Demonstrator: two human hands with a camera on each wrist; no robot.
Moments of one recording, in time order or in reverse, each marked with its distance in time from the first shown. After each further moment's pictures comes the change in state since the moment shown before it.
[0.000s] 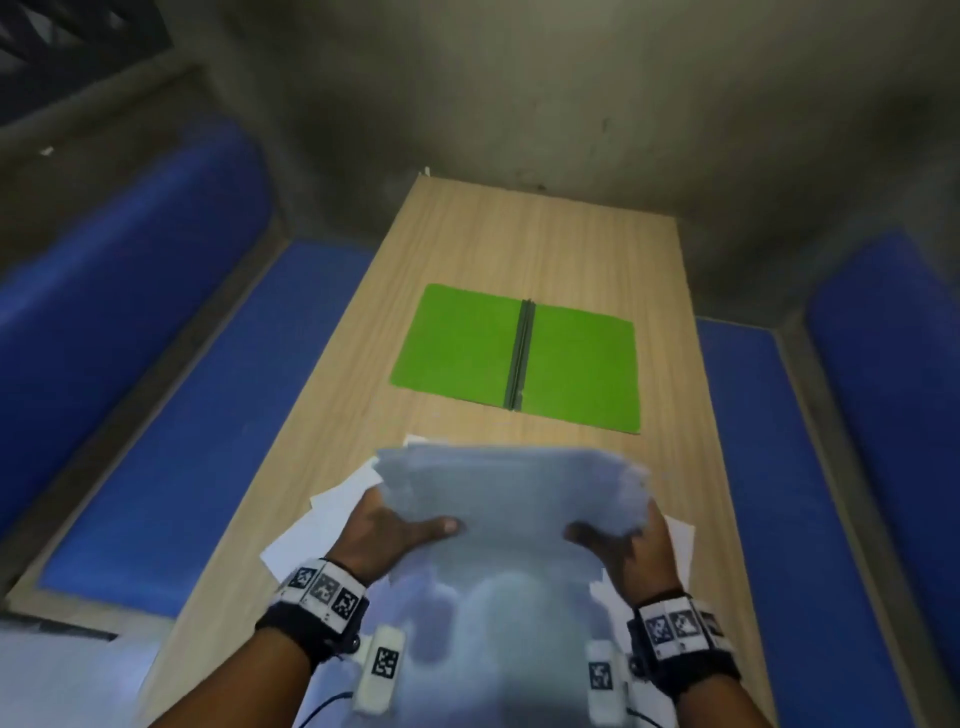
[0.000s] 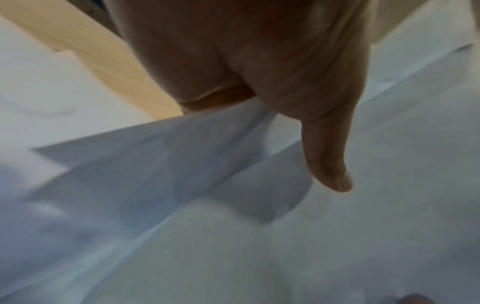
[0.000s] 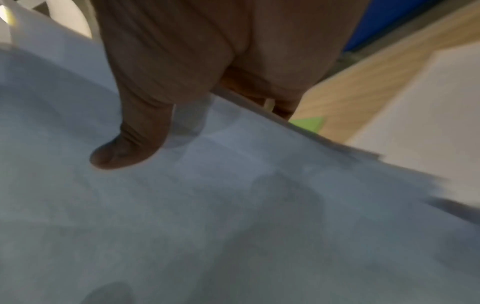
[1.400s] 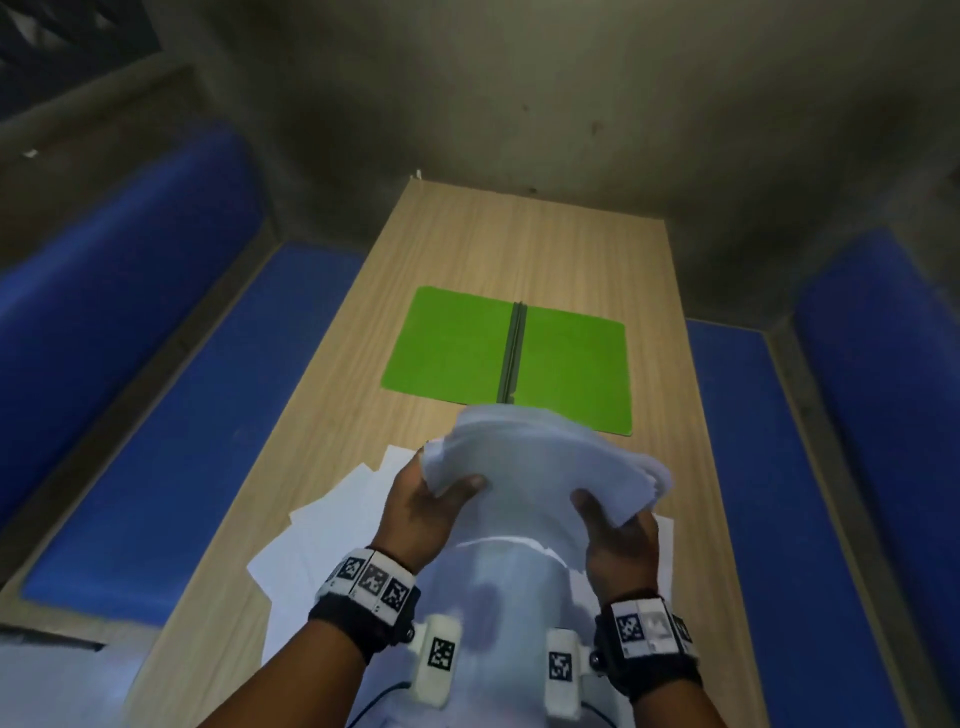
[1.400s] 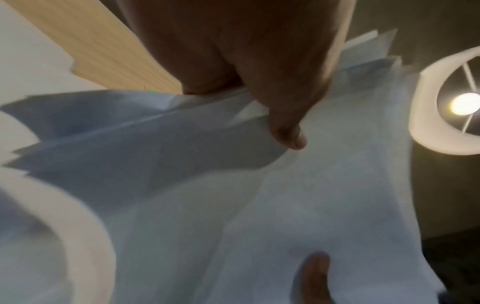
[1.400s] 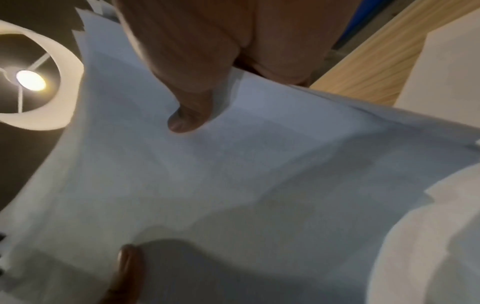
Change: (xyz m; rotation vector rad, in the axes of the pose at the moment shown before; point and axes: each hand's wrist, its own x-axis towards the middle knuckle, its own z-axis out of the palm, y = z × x) left_hand 0.031 0.000 0.048 -0.112 0.175 0.153; right_hand 0.007 0.014 0.011 -0.021 0.250 0.029
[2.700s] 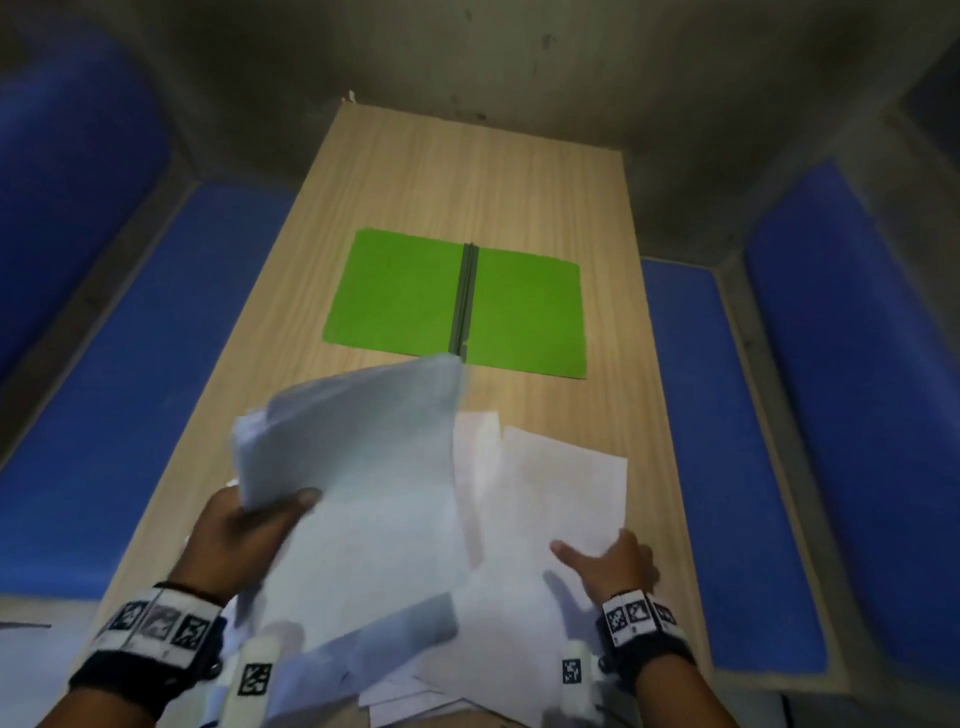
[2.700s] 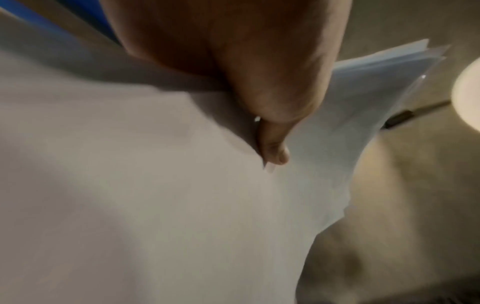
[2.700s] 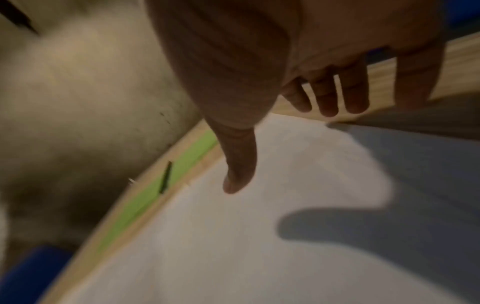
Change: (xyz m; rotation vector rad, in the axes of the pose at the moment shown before) left_hand -0.040 -0.013 -0.104 0.371 0.106 -0.375; right_hand -0.021 0.079 -0.063 -0.779 -0.061 0.716
